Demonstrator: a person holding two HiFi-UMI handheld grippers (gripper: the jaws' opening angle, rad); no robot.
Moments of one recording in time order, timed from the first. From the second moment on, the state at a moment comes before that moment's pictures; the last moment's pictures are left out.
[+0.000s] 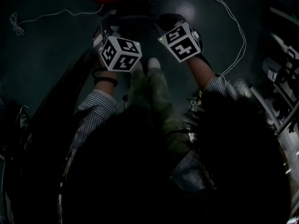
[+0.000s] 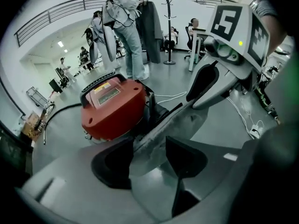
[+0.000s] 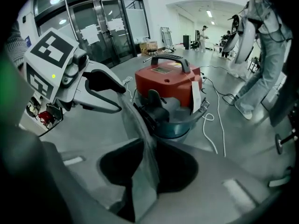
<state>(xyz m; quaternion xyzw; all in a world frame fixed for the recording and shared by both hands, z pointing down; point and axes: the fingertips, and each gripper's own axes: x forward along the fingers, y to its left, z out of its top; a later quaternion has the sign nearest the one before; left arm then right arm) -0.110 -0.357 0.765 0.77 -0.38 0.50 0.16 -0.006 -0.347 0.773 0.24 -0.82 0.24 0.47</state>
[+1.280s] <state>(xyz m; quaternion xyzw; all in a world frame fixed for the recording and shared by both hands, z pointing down) -0.123 -0.285 0.777 0.73 -0.33 0.57 0.18 -0.018 -0.272 0.759 0.20 -0.82 0.27 0.46</state>
